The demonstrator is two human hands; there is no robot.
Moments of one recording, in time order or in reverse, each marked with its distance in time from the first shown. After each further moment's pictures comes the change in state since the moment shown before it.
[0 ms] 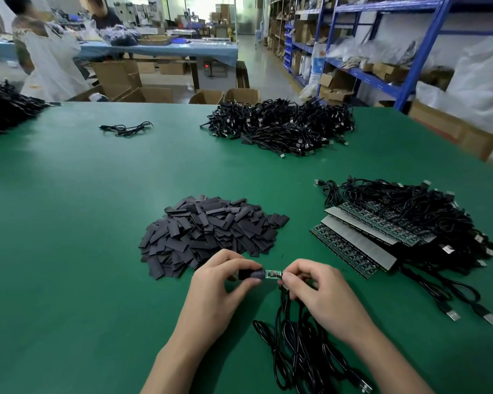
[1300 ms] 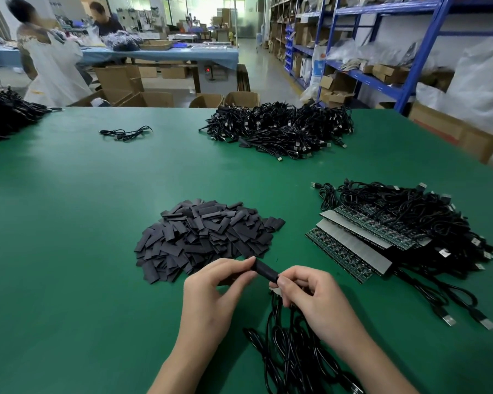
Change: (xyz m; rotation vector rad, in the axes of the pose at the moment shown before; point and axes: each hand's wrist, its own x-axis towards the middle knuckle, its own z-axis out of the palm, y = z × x) left_hand -0.002 0.014 0.014 -0.177 0.200 -0.058; right_hand -0.001 0.006 0.007 0.254 -0.004 0.049
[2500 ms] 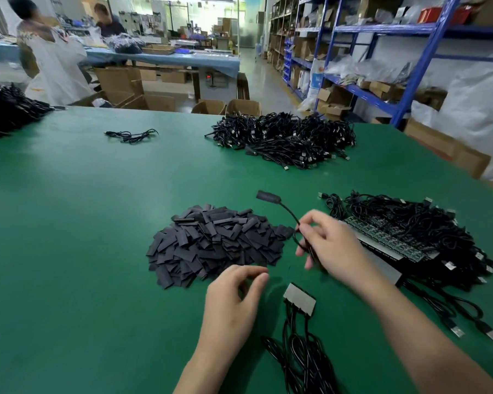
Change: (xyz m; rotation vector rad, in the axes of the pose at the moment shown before) left_hand 0.002 -0.003 -0.001 0.062 -0.067 -0.185; right_hand 0.069 -0.052 -0.027 -0.402 0.095 -0.040
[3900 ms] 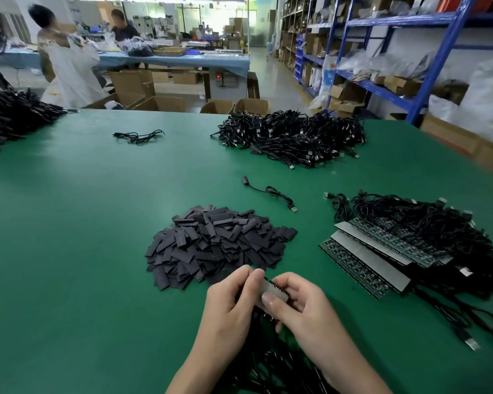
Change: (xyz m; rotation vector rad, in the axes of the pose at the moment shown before) left_hand -0.003 0.004 0.004 -0.253 -0.057 0.087; right_hand -0.073 0.013 0.067 0.553 -0.173 0.037
